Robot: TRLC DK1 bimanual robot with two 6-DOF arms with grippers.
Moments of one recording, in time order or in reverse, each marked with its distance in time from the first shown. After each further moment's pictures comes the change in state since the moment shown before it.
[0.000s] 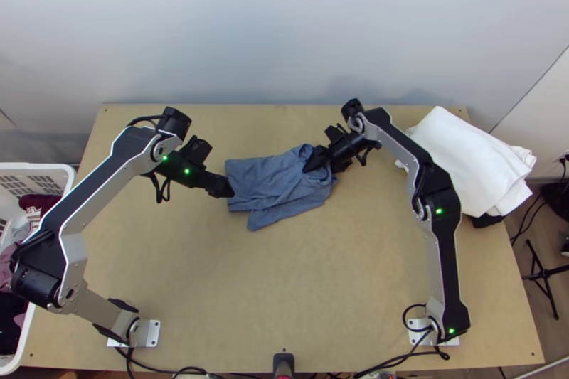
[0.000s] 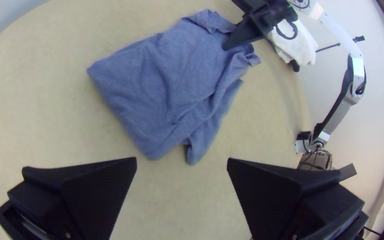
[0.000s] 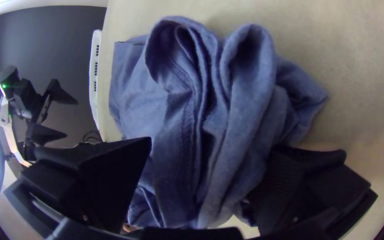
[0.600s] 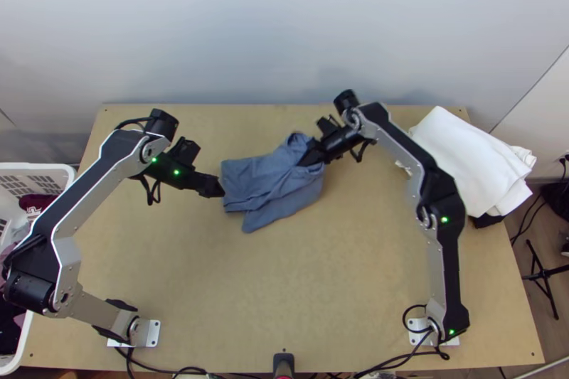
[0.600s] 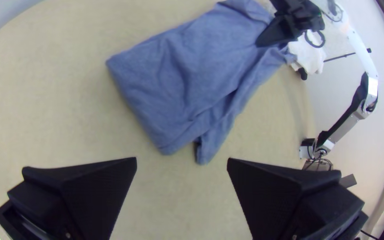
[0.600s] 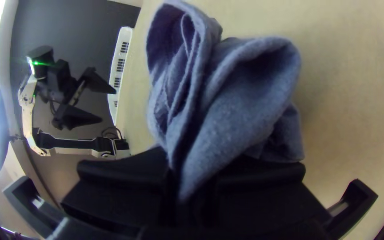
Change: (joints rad) left arm 0.061 -0.036 -0.049 0.003 -0.016 0.000; right arm 0.045 -0.106 0.009 0.035 -0.079 0.036
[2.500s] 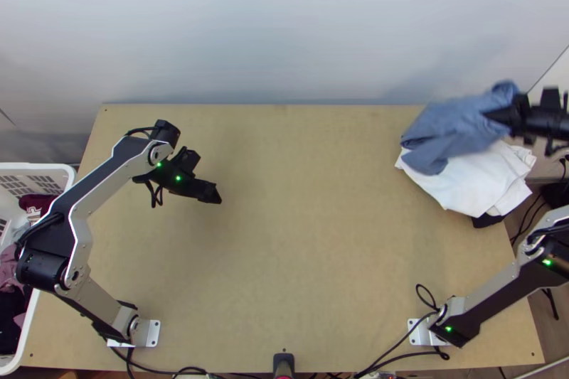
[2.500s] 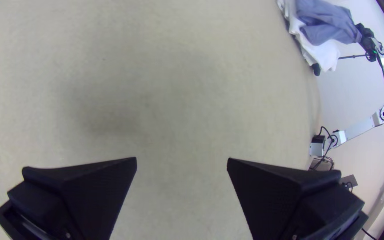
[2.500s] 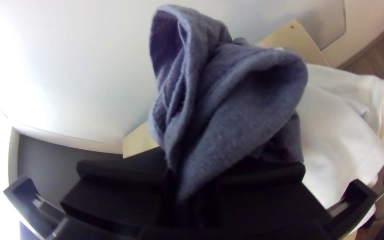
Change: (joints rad) left arm 0.048 0.108 -0.078 0.068 -0.001 0.058; right arm -0.935 -0.393 -0.006 -0.218 -0.019 -0.016
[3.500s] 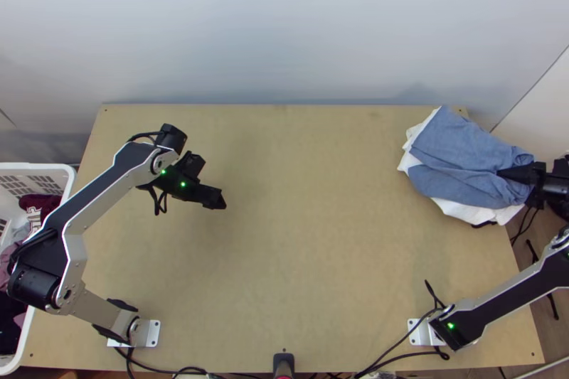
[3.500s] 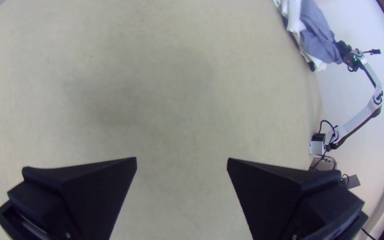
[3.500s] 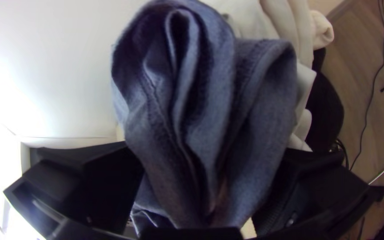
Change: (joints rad) left arm -0.069 -0.086 -0.046 0.011 -0.033 -0.079; right arm -0.336 0.212 -0.213 -0.206 0.020 -0.518
